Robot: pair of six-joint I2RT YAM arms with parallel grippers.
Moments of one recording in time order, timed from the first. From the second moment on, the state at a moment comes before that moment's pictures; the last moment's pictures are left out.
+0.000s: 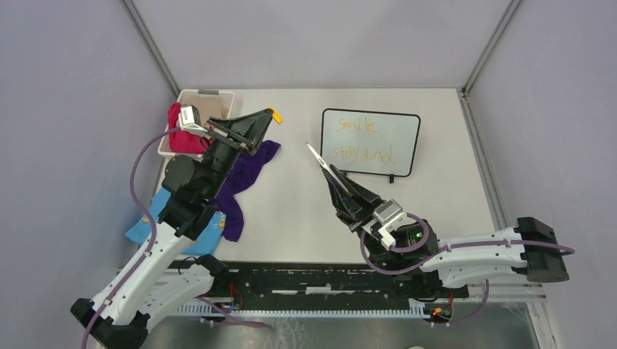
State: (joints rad) left arm -0.57 0.80 0.92 0.27 -0.05 -1.31; right arm 1.52 1.09 0.66 1.31 0.60 -0.74
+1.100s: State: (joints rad) left arm -0.60 0.83 0.88 0.35 0.07 -1.39; right arm 1.52 1.23 0.74 1.44 0.57 -0.76
